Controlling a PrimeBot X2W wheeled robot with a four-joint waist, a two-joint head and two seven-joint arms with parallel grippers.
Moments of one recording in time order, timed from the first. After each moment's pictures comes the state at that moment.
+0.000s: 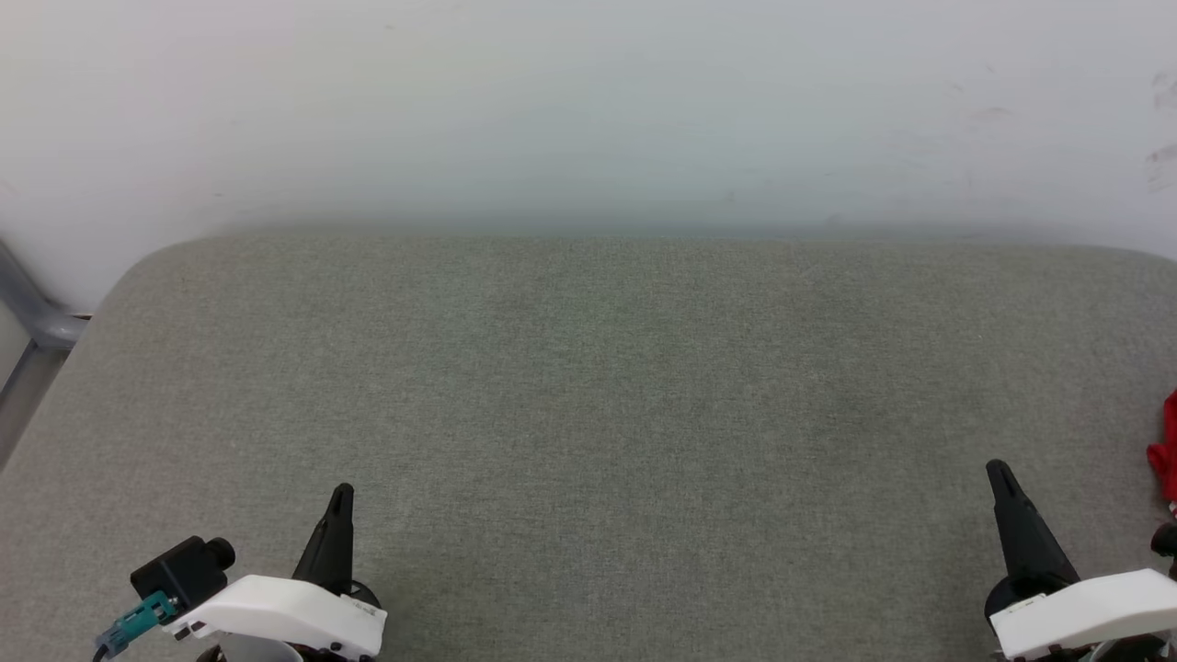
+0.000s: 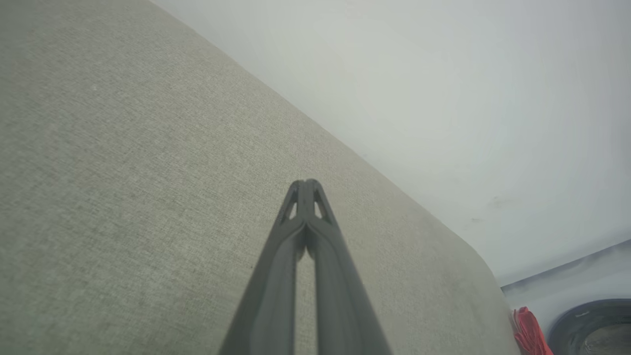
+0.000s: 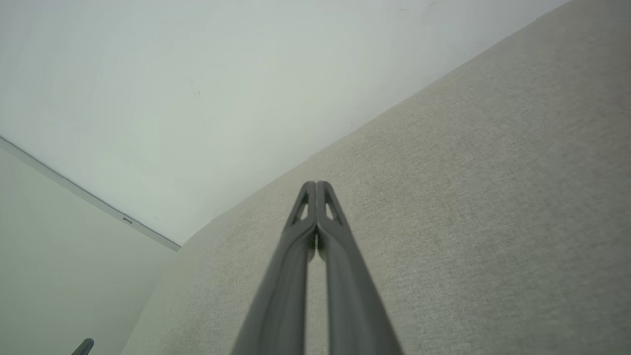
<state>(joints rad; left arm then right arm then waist) -0.01 0.17 -0.09 0.20 -0.86 -0.02 -0.11 0.06 -0.05 -0.14 0.02 0.73 0.13 0.08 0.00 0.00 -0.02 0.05</state>
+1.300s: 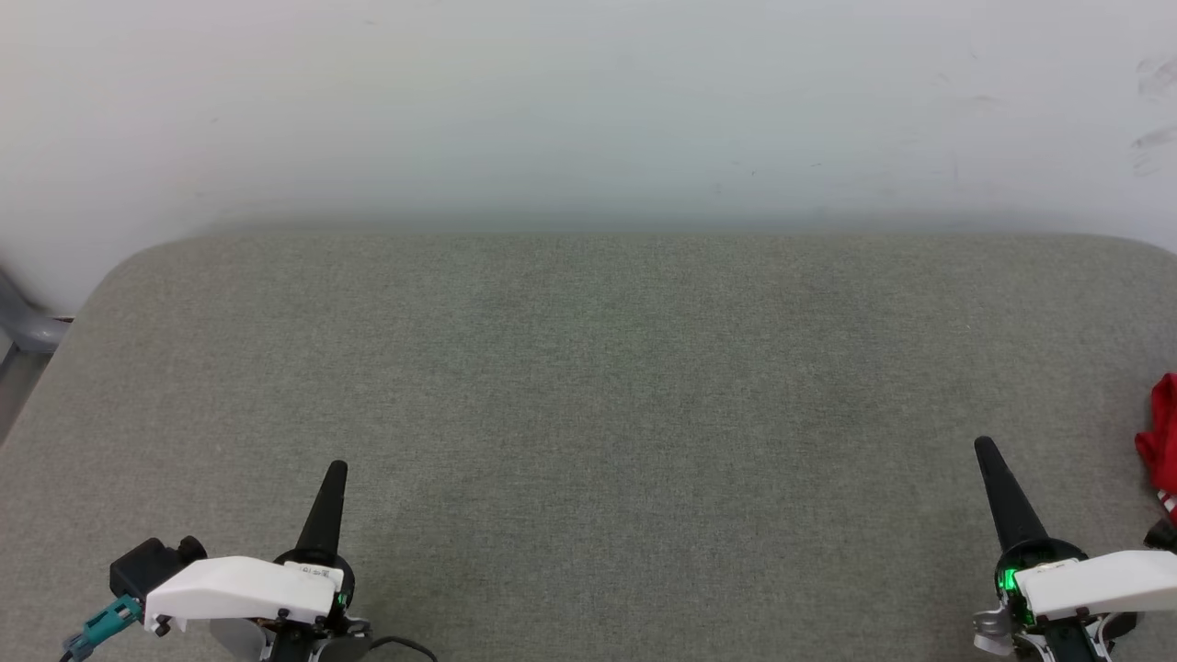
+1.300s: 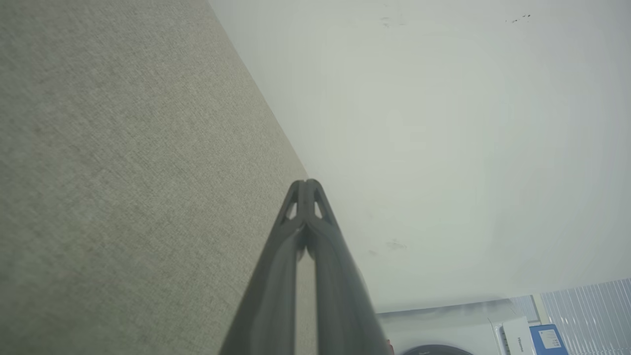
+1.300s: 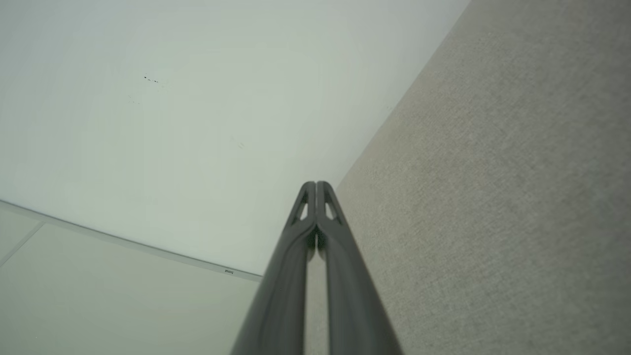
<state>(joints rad) -0.06 0.11 0.01 0.22 -1.25 -0.08 0.01 -0.02 -0.05 -0.13 0.14 1.19 0.13 0.10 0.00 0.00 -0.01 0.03</state>
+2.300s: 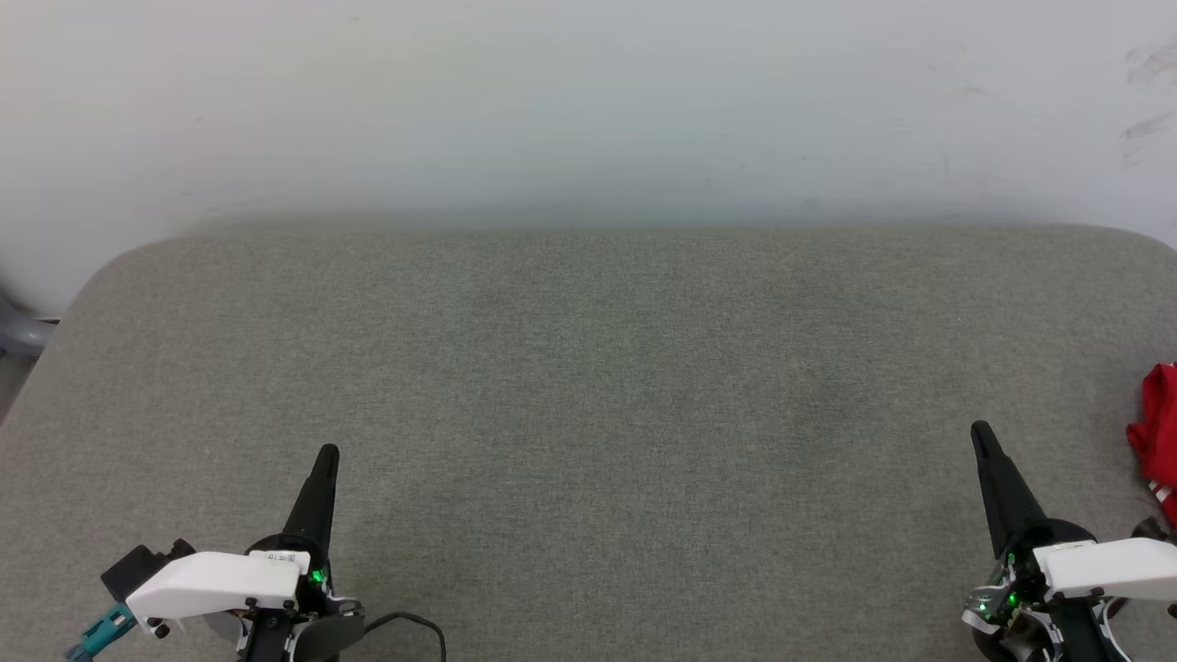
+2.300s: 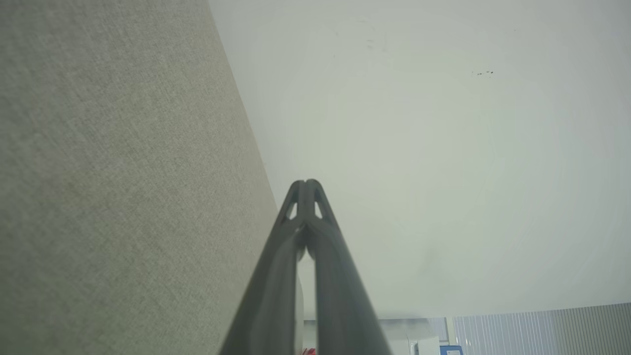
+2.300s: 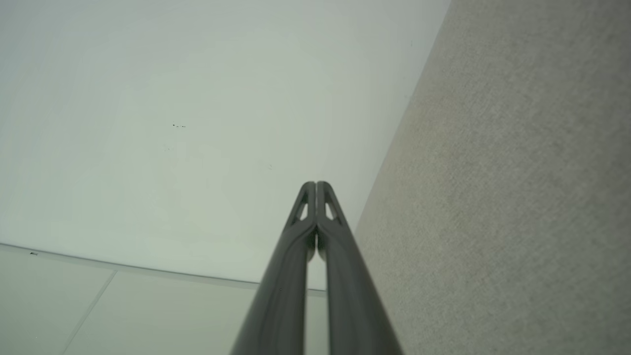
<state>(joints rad) -0.09 0.07 0.08 0.24 -1.47 -0.11 0.07 -0.07 -0.05 -0.12 0.20 1.45 0.13 0.11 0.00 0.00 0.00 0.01</state>
